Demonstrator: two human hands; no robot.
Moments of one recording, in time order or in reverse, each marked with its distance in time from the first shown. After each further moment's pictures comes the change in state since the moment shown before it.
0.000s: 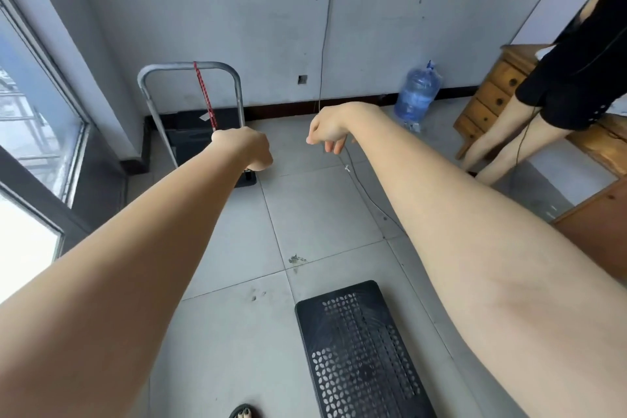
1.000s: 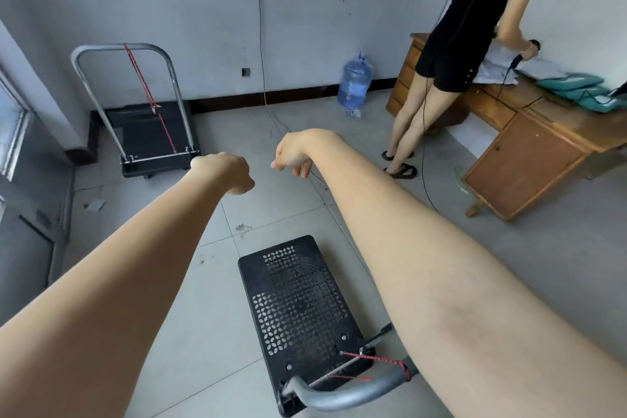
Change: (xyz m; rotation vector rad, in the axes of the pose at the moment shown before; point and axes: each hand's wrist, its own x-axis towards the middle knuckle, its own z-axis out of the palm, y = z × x) left_hand -0.260 0.202 0.079 0.022 0.003 0.043; right_hand -0.252 0.142 0.174 0.038 0.007 0.004
